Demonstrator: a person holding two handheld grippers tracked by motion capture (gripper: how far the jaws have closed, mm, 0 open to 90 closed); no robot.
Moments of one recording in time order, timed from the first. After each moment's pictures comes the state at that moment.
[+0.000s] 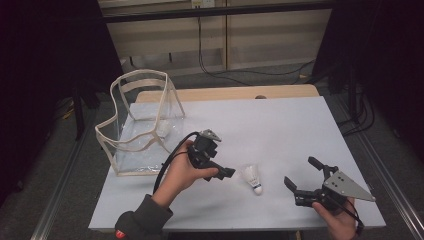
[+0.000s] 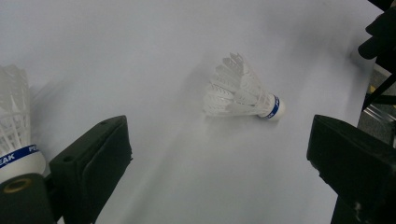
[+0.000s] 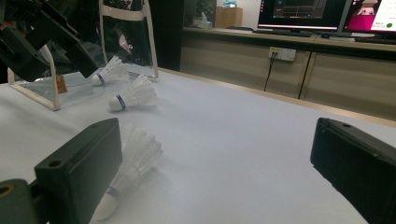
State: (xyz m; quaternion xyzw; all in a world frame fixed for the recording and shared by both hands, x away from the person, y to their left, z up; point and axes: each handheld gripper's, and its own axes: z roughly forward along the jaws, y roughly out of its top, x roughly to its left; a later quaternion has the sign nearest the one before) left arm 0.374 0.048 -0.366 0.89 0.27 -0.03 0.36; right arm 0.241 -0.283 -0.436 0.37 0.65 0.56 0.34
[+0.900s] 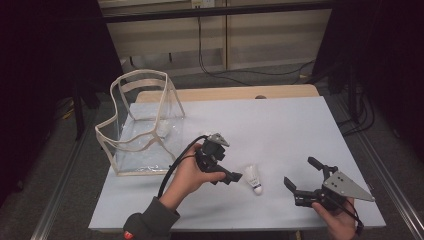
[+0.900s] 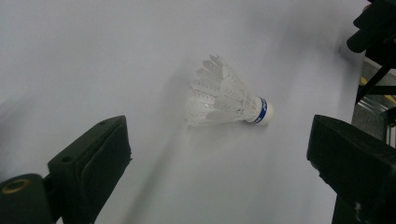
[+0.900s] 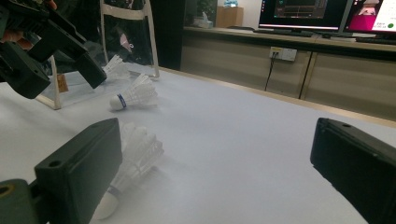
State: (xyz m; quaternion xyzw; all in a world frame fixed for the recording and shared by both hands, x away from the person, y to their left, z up) left arm 0.369 0.032 -0.376 0.90 0.23 -0.04 0.36; right arm 0.241 -0.283 -0.436 0.37 0.65 0.56 0.34
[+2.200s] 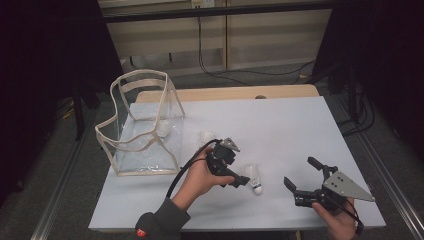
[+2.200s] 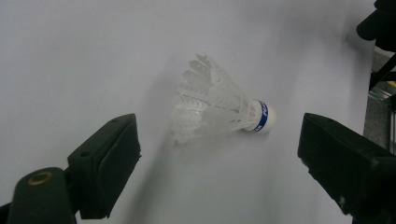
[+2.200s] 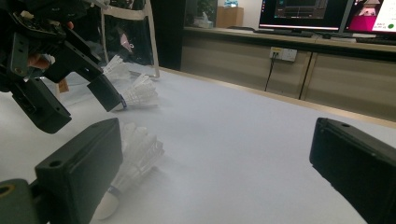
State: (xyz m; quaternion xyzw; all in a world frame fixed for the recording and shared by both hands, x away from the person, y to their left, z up) left arm 0.368 0.006 -0.395 0.91 0.21 -0.04 0.35; right arm 0.240 -0.283 -0.436 0.37 0.65 0.56 0.34
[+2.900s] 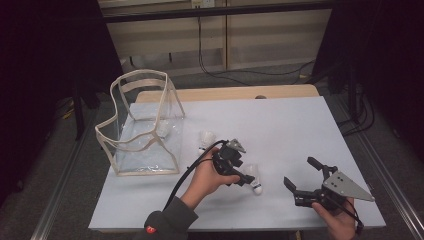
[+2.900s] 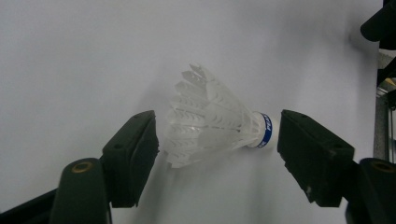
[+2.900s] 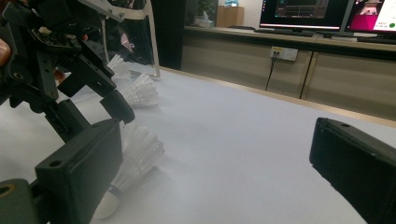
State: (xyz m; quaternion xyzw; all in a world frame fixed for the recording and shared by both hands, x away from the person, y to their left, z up) left arm 0.373 -0.009 -0.408 0.91 0.19 -0.05 0.36; right arm 0.241 -0.282 -0.436 0.37 0.65 0.56 0.34
